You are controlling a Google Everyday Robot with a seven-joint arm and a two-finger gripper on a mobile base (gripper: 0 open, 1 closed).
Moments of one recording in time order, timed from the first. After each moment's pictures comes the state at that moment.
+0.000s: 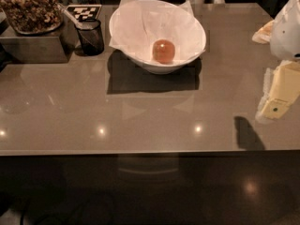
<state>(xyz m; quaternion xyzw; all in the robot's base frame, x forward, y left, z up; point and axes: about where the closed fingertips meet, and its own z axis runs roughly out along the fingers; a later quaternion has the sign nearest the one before) 0.438 -0.217 0.976 -0.60 0.78 -0.03 0.16</state>
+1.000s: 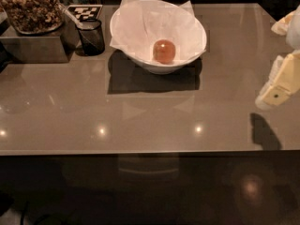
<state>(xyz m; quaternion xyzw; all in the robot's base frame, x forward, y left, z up) 0.459 -0.236 0.987 -0.53 0.82 -0.03 0.22</state>
